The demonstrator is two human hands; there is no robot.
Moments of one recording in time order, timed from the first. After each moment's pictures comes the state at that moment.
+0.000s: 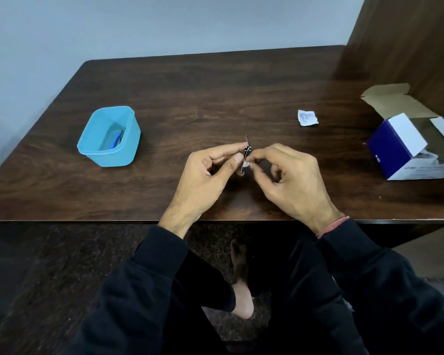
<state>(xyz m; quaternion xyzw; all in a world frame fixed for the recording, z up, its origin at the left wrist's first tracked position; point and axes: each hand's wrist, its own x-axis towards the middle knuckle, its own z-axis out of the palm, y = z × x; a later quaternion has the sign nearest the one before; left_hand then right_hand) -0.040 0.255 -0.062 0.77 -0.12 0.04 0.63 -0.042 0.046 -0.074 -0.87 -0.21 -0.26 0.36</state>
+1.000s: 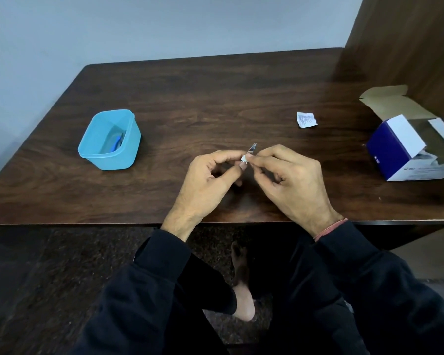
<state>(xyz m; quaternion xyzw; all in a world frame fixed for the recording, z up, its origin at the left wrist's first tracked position) -0.037 0.255 -0.066 0.79 -0.11 0.02 0.60 -0.039 0.044 -0.083 -0.85 -0.23 -0.34 0.33</state>
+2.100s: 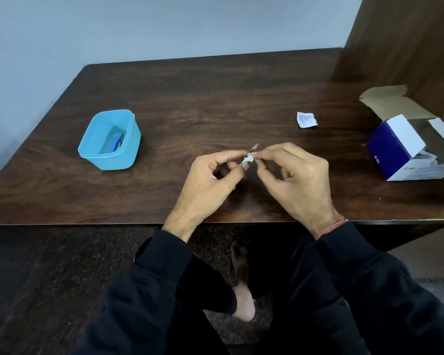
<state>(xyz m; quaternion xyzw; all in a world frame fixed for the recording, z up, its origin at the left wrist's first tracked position) -0.038 0.252 -0.063 0.79 -0.11 0.02 0.60 -0.042 0.044 -0.079 -0.84 -0.19 -0.36 0.37</state>
